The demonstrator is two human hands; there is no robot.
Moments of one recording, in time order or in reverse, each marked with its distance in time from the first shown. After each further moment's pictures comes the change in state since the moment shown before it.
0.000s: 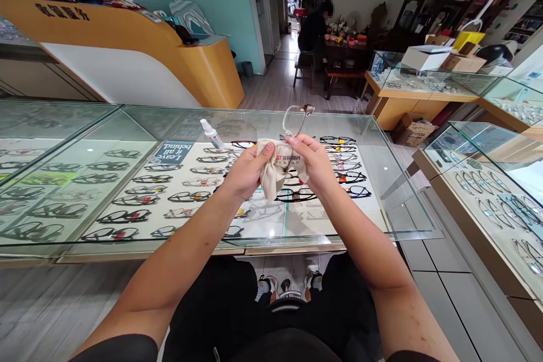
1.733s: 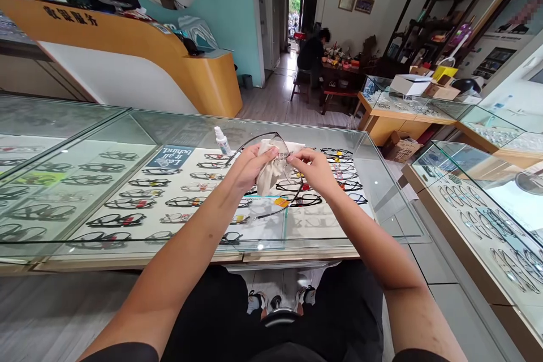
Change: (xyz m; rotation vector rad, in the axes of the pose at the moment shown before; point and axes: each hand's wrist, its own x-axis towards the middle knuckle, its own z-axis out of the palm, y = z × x) left_hand 0.006 0.016 -0.033 0.003 0.003 0.092; right_hand -0.003 -0.010 0.003 -0.745 -0.071 -0.150
